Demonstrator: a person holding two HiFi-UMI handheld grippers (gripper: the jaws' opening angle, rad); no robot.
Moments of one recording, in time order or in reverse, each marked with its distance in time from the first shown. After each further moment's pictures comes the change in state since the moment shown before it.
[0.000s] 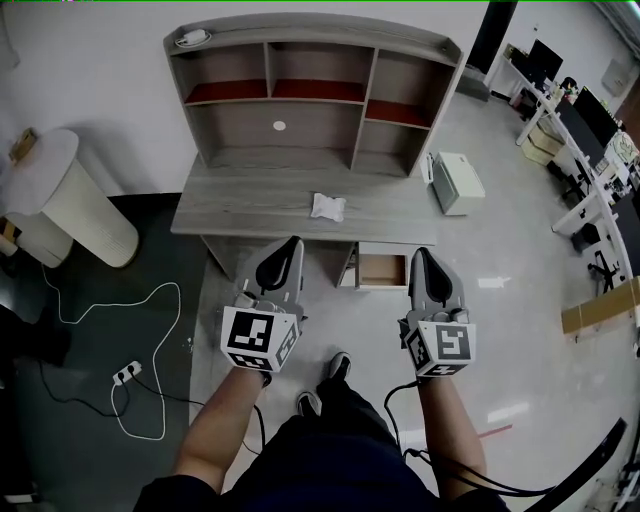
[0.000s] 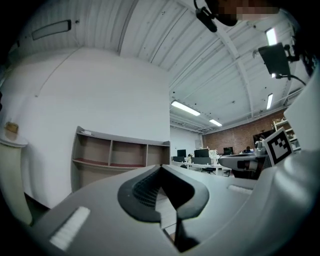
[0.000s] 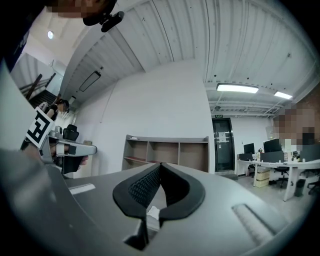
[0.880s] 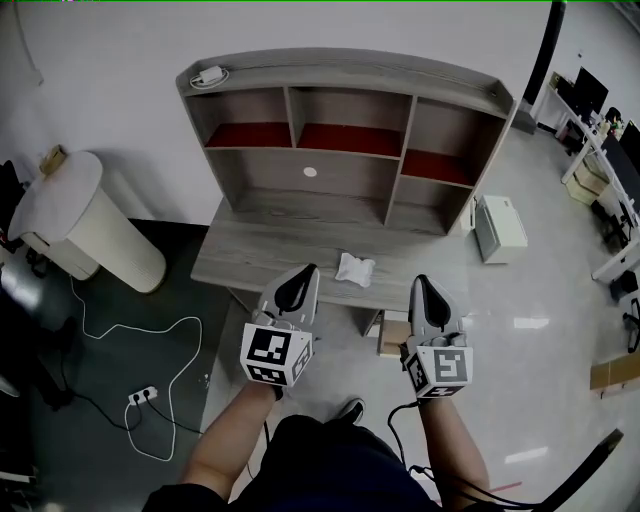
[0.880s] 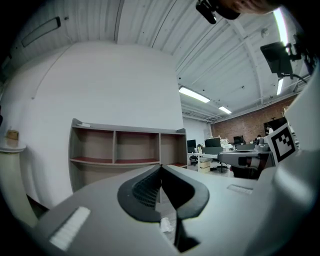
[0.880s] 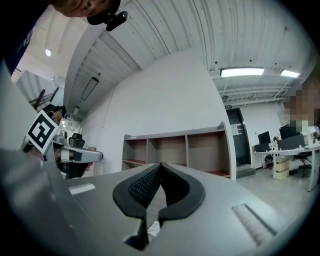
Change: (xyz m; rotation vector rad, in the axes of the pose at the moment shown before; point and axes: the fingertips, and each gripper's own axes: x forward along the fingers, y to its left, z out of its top) left arm 0.140 0.069 -0.040 0.046 0.108 0.094; right arm 0.167 -0.029 -0.041 0.087 -0.013 0.128
